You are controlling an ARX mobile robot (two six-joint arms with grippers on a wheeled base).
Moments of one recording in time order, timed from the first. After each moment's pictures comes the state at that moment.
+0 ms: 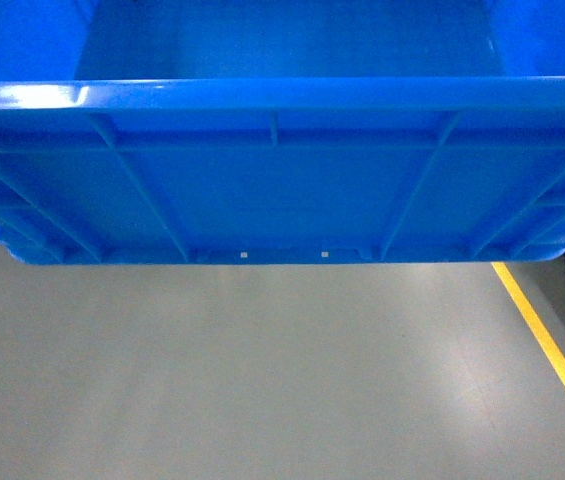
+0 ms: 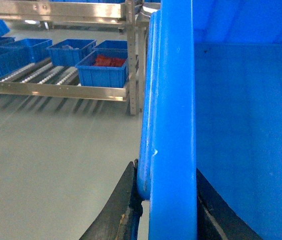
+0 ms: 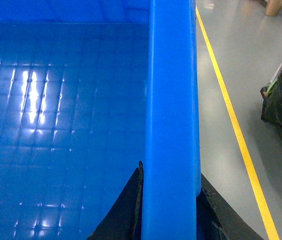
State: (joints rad) left arm -0.16 1.30 0.77 0.39 -0.22 -0.03; right arm 0.24 1.34 0.85 0.29 0.16 0.04
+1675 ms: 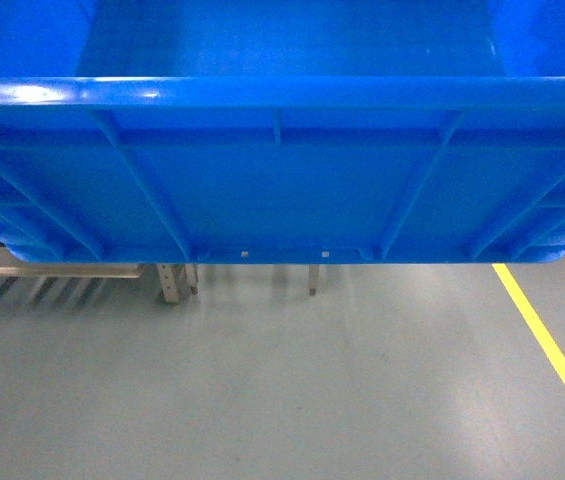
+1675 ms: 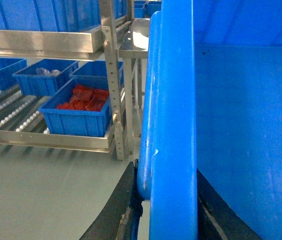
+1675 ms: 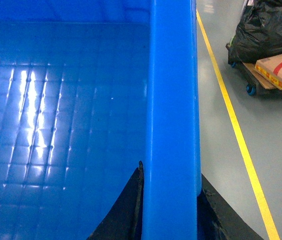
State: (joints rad) left arm -0.16 1.30 0.77 0.39 -0.22 -0.03; right arm 0.24 1.34 0.85 0.29 0.16 0.04
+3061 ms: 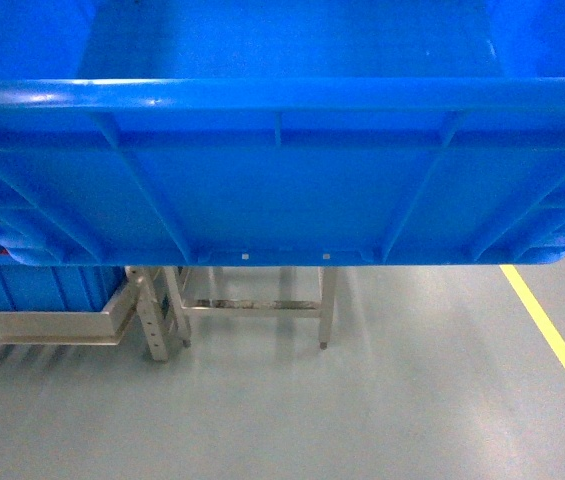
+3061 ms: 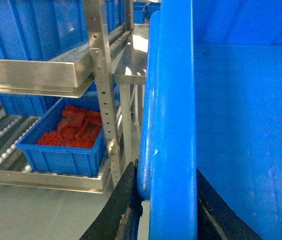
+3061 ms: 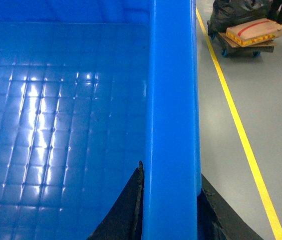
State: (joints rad) left arm -0.17 1.30 0.77 0.39 -0.22 -0.03; right arm 0.24 1.34 0.85 0.28 0.16 0.04
